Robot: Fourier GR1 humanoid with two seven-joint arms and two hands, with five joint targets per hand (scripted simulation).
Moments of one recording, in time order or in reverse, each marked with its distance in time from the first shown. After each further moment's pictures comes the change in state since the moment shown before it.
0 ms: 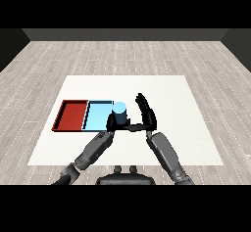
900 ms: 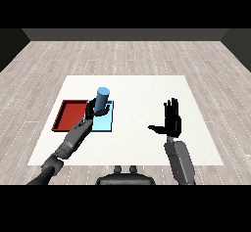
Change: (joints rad) left arm -0.133 0.271 0.102 0.164 -0.164 0.095 0.257; right arm 0.225 -0.061 -0.259 -0.115 -0.210 0.128 -0.099
